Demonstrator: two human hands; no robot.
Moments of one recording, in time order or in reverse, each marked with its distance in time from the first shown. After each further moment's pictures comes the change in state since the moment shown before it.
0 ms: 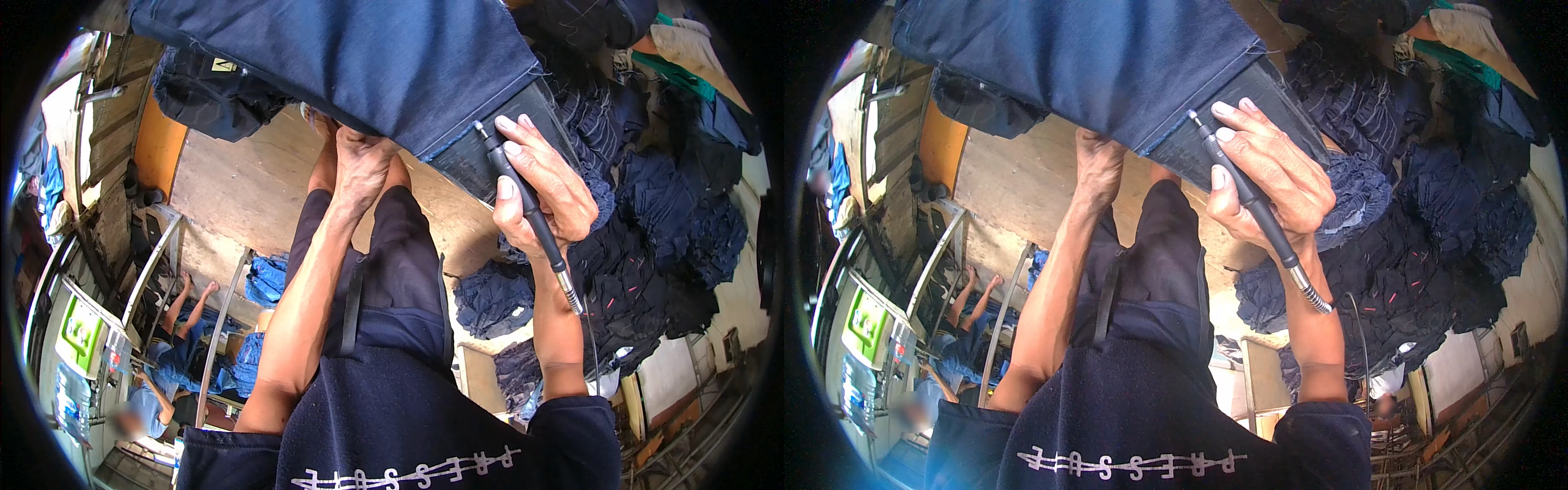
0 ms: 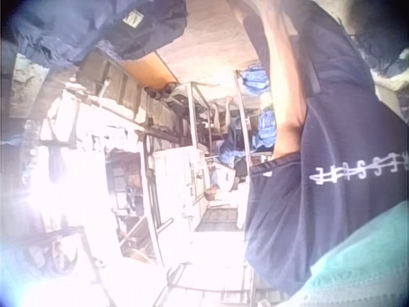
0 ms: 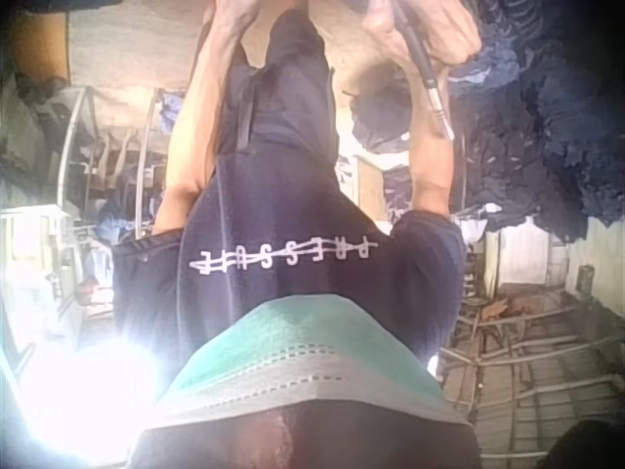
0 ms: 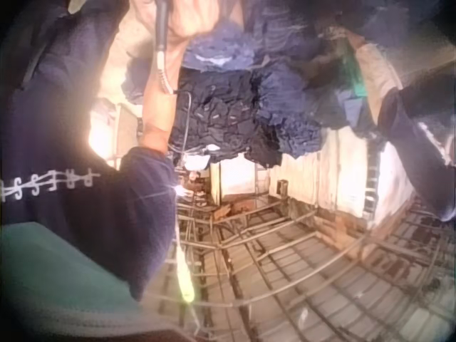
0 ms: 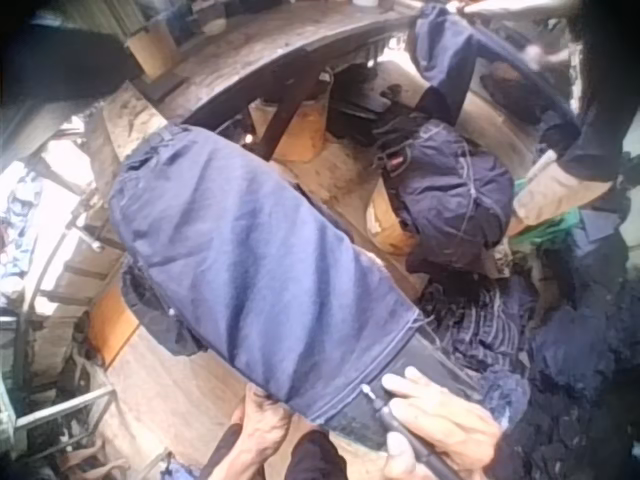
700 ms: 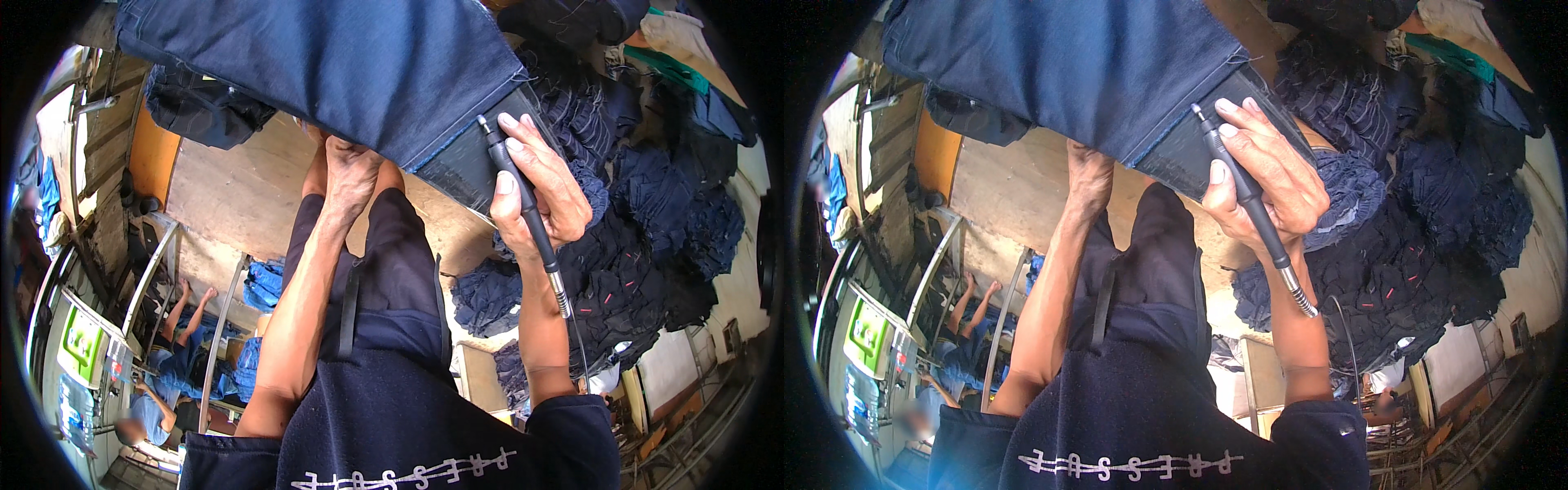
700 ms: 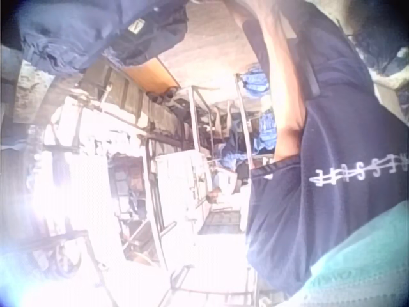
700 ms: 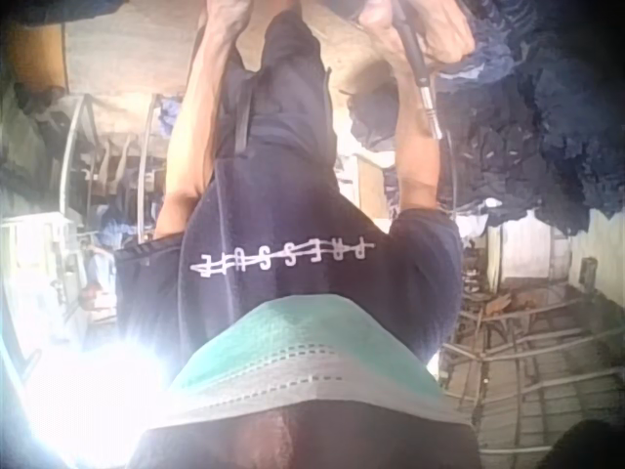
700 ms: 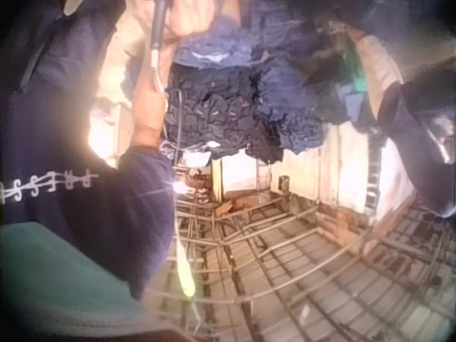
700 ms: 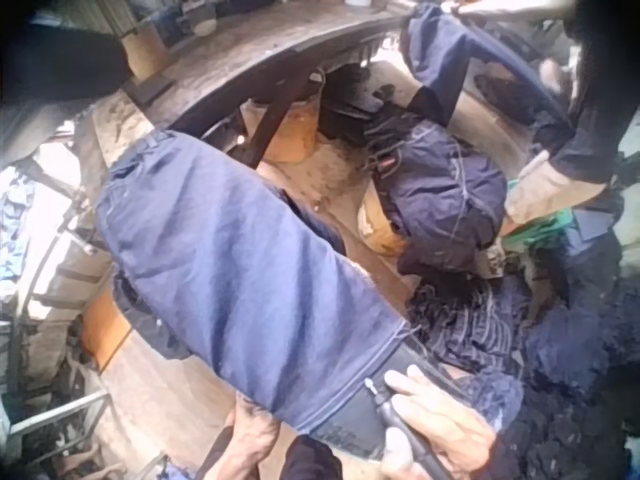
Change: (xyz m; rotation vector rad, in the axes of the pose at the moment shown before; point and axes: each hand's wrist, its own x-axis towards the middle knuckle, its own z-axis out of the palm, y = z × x) left_hand 0.000 -0.002 -0.009 0.138 -0.062 -0.062; right_hand -0.003 0.003 -0.002 -0.031 0.073 0.078
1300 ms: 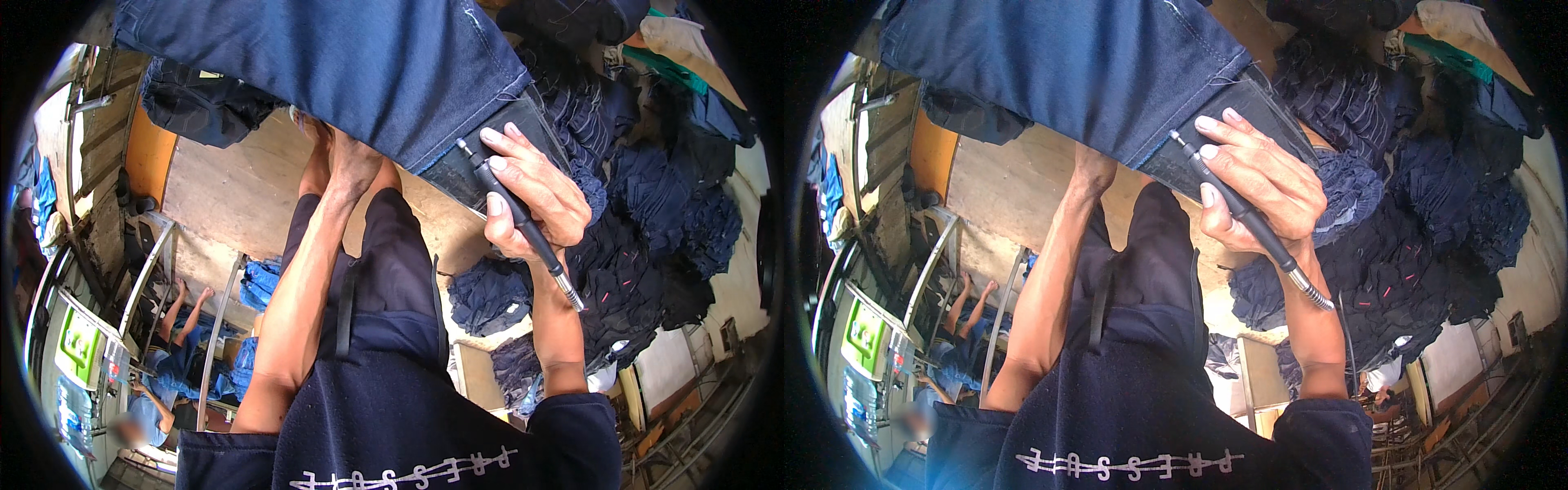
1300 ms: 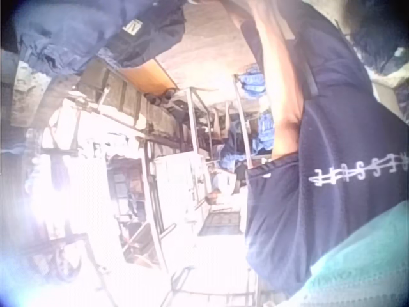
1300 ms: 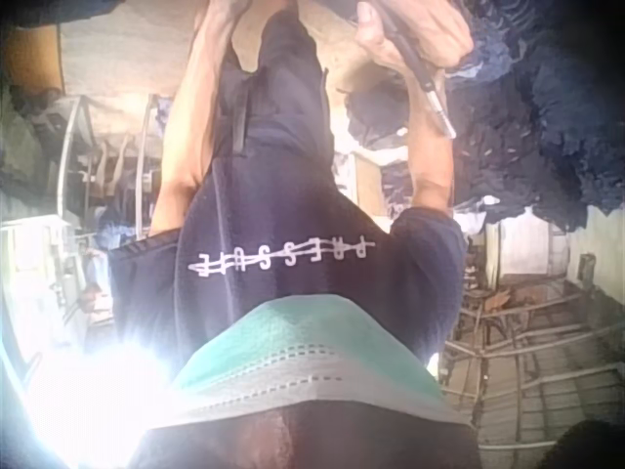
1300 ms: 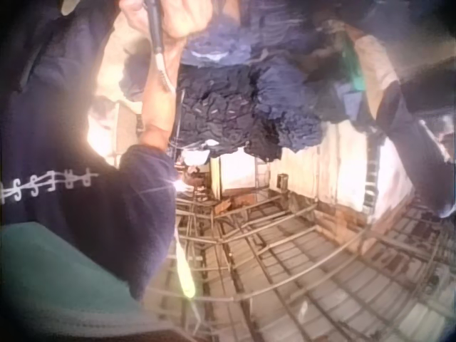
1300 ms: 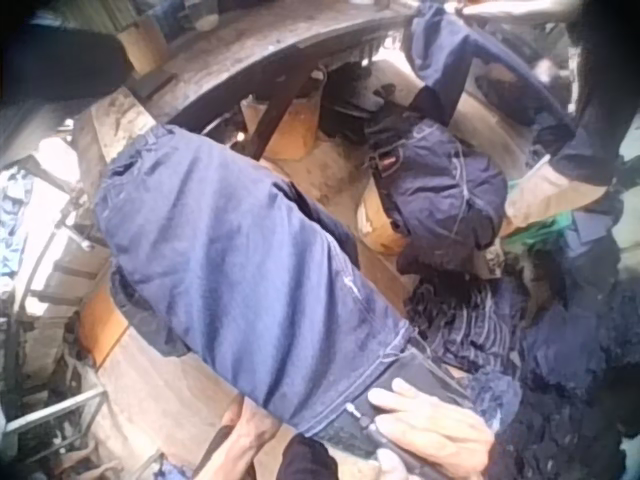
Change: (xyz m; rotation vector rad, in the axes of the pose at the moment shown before) left_hand 0.027 -0.025 0.000 0.479 0.042 0.215; right_hand 0.003 0.008 -0.003 0.094 -0.090 -0.130
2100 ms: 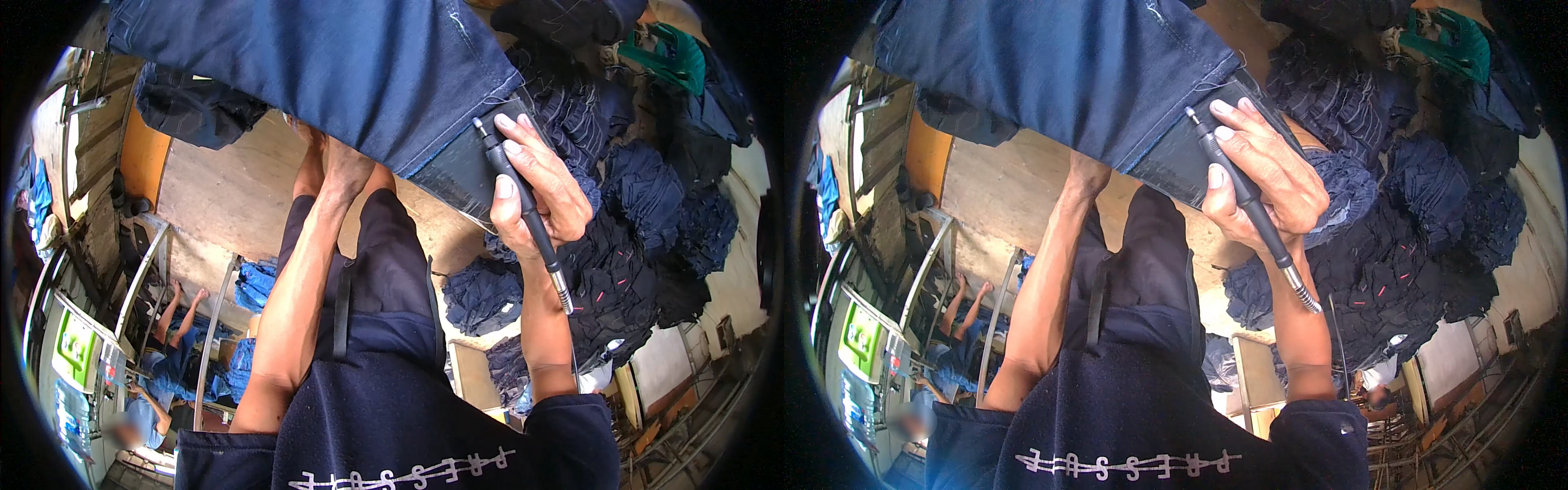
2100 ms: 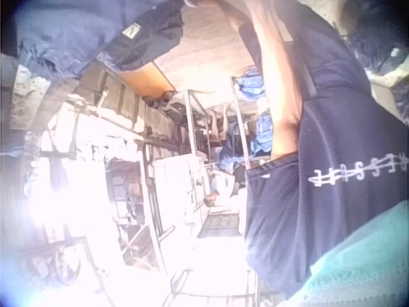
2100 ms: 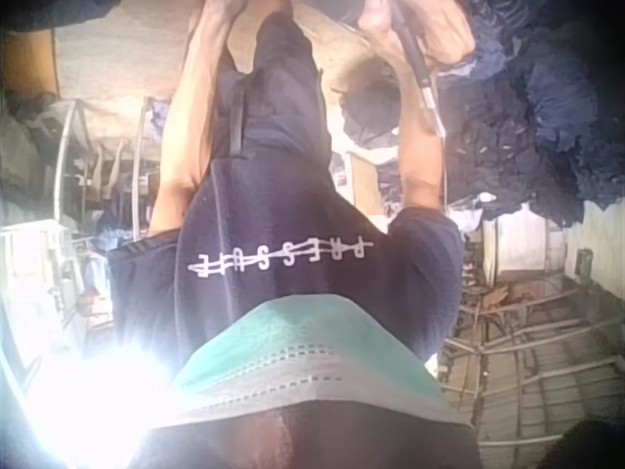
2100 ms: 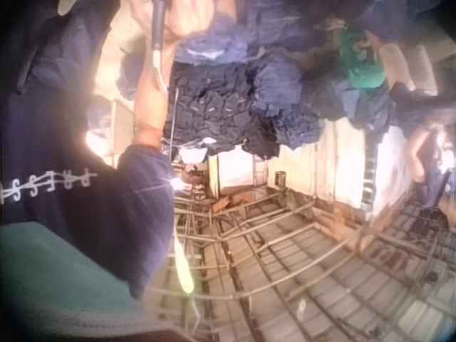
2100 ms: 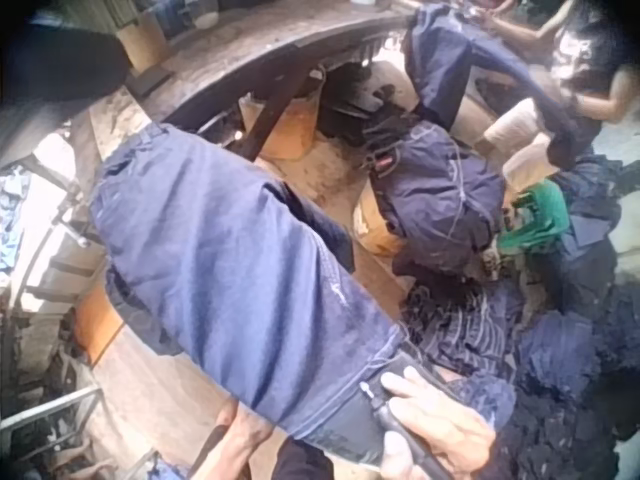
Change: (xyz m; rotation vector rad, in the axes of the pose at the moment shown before) left_hand 0.003 0.003 0.003 0.003 -0.080 -0.047; right_hand 0.001 -0.001 -0.005 -0.066 0.050 0.112
